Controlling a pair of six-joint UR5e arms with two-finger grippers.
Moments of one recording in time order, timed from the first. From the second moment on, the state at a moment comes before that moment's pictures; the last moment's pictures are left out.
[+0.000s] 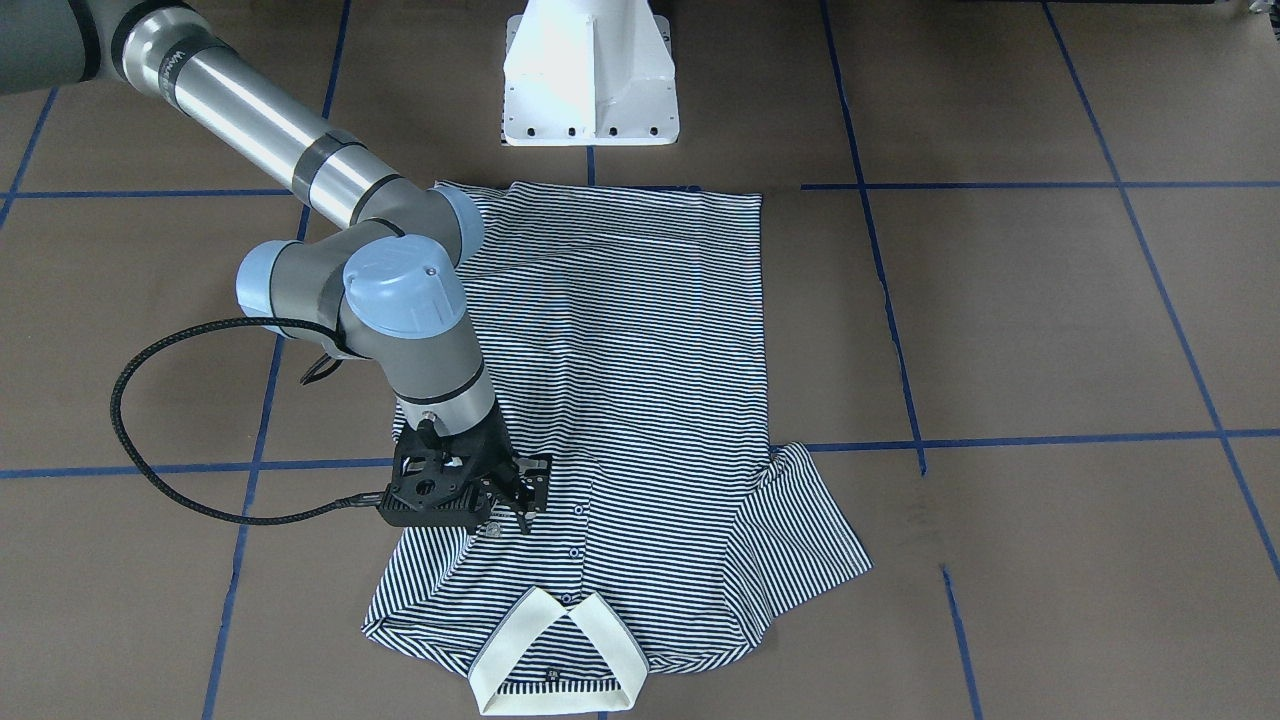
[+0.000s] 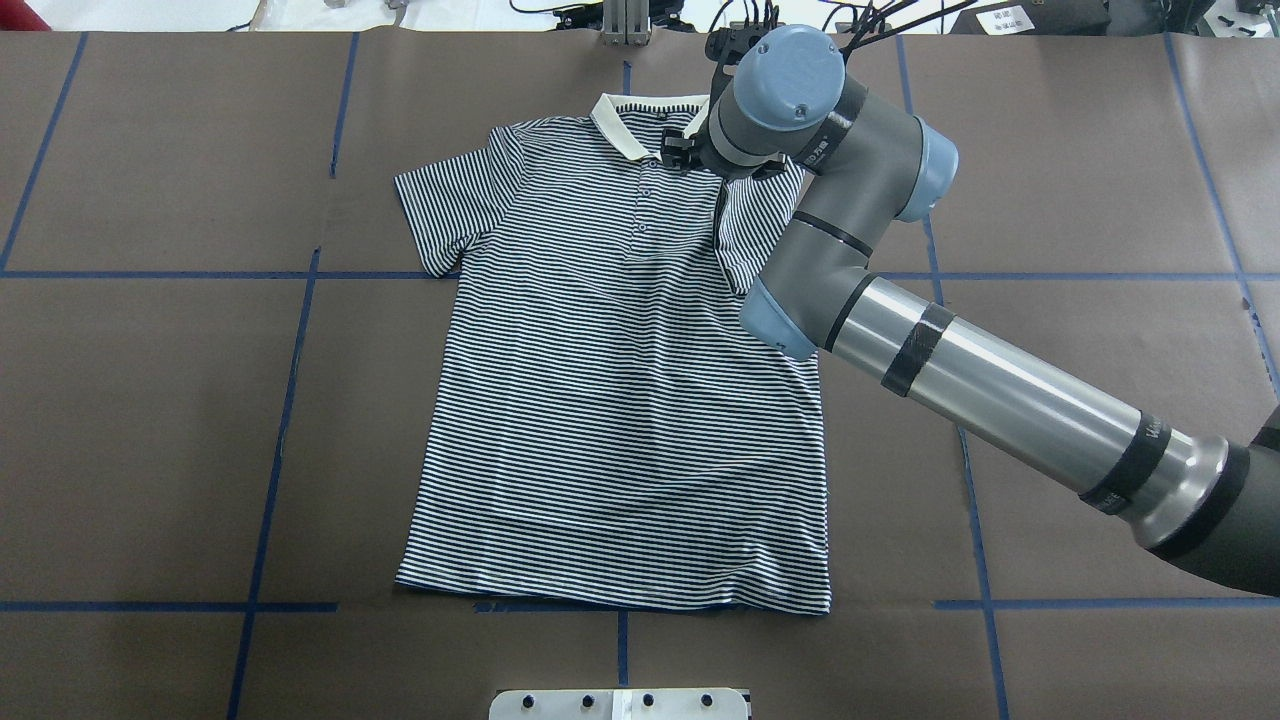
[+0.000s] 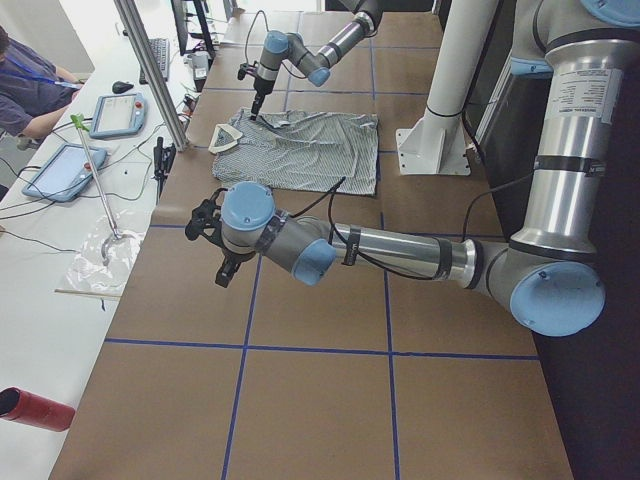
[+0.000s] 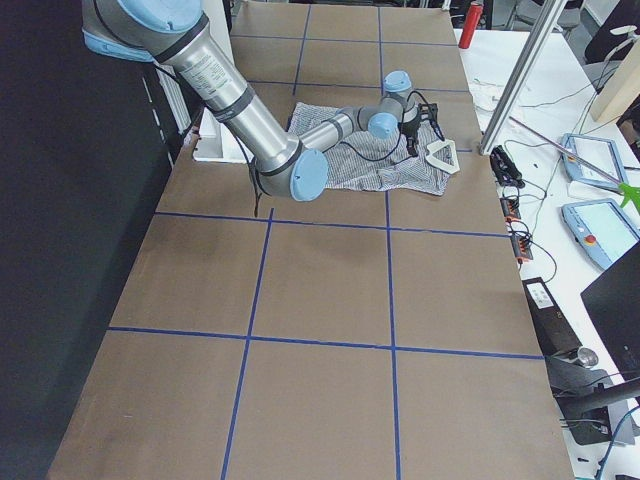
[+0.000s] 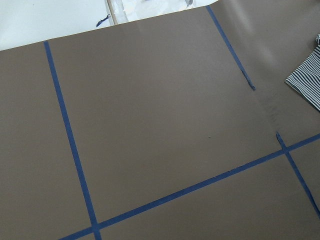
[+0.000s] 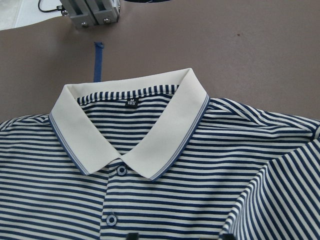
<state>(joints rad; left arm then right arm) -1.54 -1.69 -1.61 -2.02 -2.52 -0.19 0.75 -0.71 1.15 -1.06 1.78 1.20</state>
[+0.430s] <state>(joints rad) -1.41 -1.83 -1.62 -2.02 -2.46 -0.45 0.78 -0.79 1.25 -1.07 1.93 1.19</state>
